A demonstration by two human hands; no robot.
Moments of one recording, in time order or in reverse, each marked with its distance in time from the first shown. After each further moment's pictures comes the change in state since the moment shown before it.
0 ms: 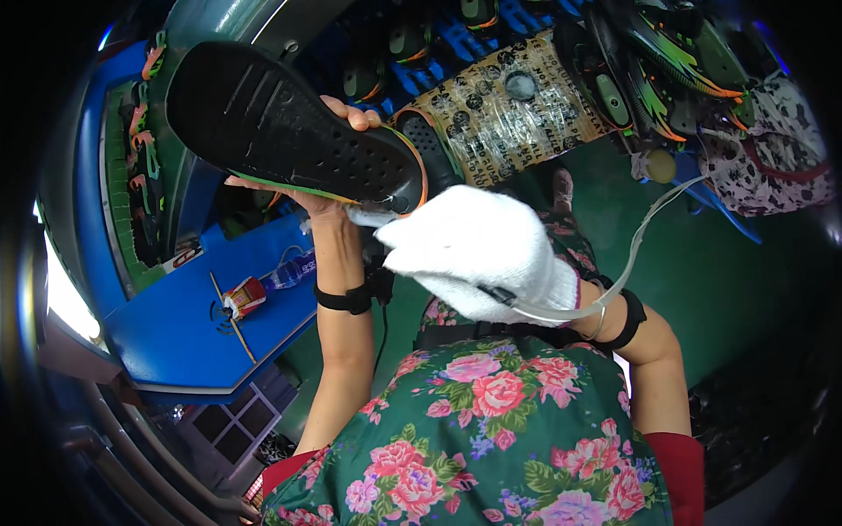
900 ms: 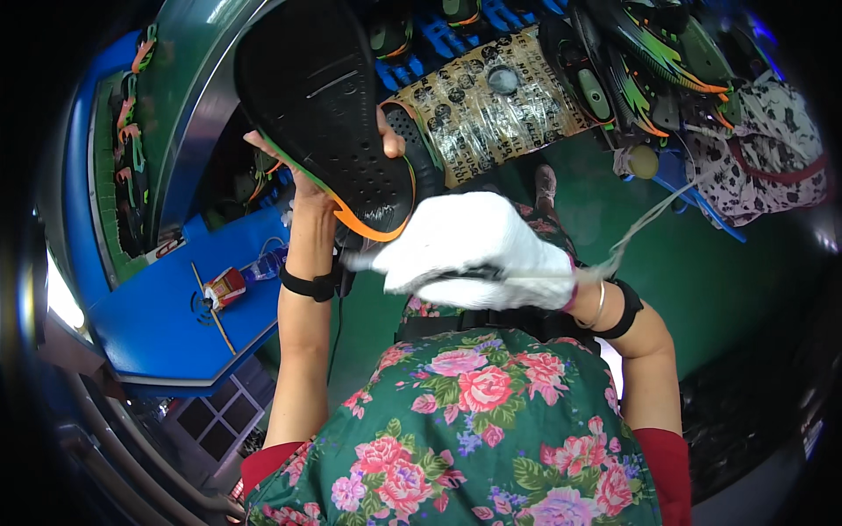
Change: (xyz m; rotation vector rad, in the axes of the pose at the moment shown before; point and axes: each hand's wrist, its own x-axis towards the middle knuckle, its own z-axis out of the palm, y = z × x) left_hand -0.011 -0.004 -0.002 0.032 -0.010 -0.399; right_hand -0.014 0.012 -0.017 0.410 -0.189 0.072
